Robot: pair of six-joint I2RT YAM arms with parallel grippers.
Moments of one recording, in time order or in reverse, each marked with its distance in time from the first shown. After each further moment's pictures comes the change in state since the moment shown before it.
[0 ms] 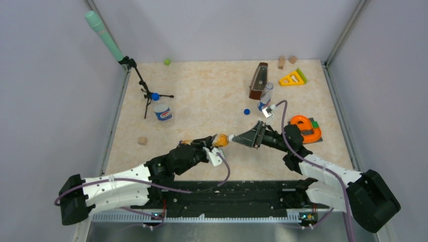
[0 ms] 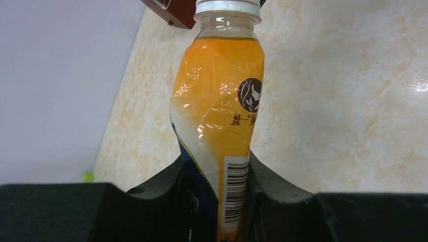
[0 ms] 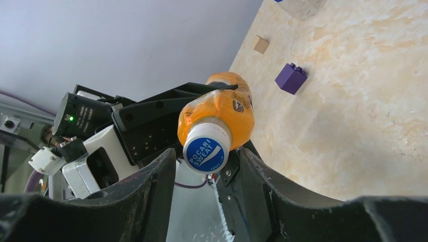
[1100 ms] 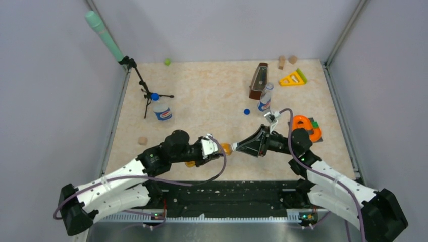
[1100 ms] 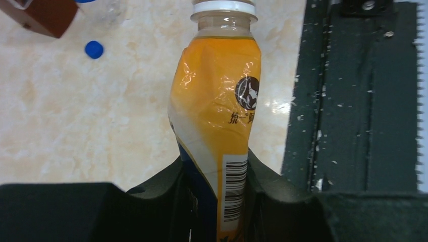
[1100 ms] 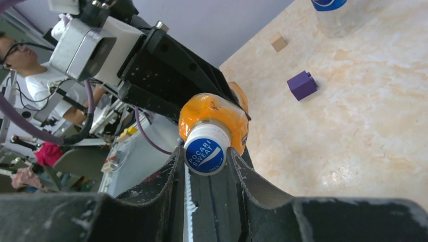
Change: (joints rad) left arm 0.155 -0.016 0.166 -0.310 0.527 -0.317; right arm 0.006 -0.187 0.000 -0.117 -0.142 -0.306
